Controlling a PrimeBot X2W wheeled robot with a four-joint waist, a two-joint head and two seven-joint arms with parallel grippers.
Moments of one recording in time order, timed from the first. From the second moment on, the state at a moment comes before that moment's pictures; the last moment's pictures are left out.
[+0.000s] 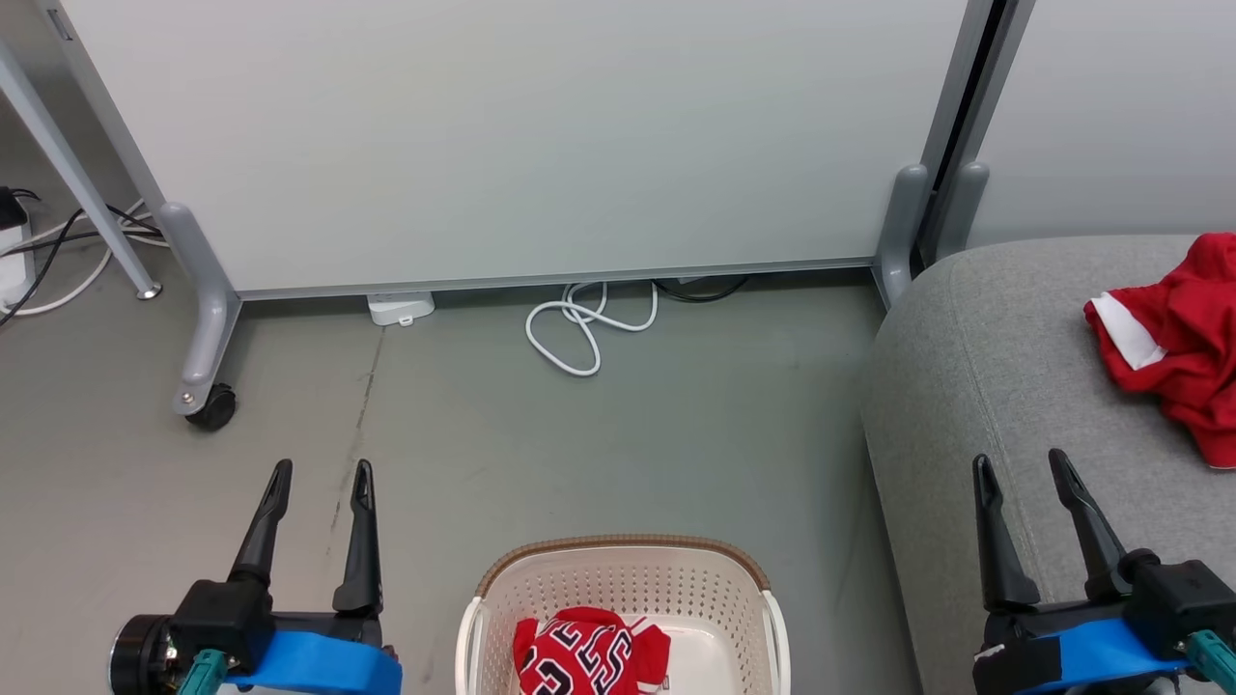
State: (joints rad) left arm 0.00 0.11 -0.06 0.17 -0.15 -0.09 -0.26; right arm 0.00 -0.05 -0.07 0.13 0.11 0.13 -0.26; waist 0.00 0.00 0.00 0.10
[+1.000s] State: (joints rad) left arm -0.55 0.23 -0.63 0.66 -0.18 -0.13 -0.26; right arm -0.31 -0.05 0.06 0.05 0.04 0.13 -0.26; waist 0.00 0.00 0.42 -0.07
